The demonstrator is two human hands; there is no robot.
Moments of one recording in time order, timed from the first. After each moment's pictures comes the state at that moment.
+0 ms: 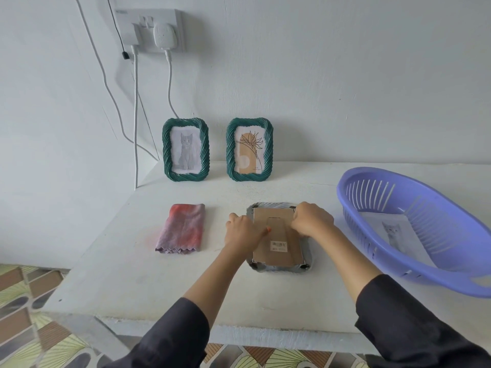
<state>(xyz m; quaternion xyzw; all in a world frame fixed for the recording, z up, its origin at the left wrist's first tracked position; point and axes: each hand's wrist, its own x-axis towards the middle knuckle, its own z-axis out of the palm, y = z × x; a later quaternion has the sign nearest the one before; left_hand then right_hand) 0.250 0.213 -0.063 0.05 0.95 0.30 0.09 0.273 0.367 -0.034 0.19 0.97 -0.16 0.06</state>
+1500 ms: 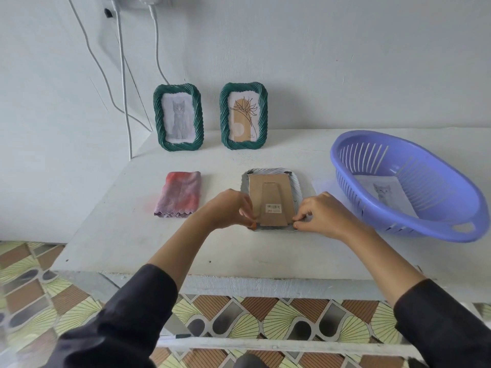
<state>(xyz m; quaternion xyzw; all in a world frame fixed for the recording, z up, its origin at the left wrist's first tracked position) 0.269 0.169 -0.046 0.37 0.91 0.17 0.12 0.361 0.385 -0.044 -0.06 0.98 -0.18 -0.01</state>
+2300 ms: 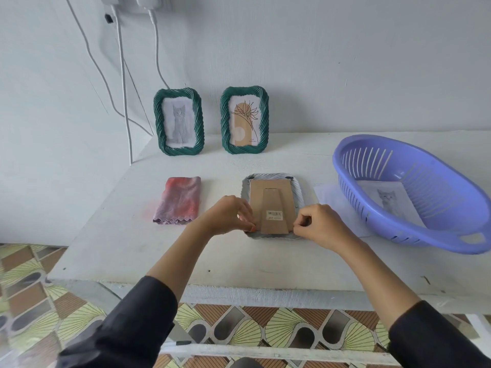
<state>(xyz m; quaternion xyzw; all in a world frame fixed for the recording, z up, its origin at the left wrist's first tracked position) 0.258 0.167 -0.057 0.32 0.89 0.28 0.14 0.357 0.377 -0.057 0.05 0.94 -0.33 -0.01</state>
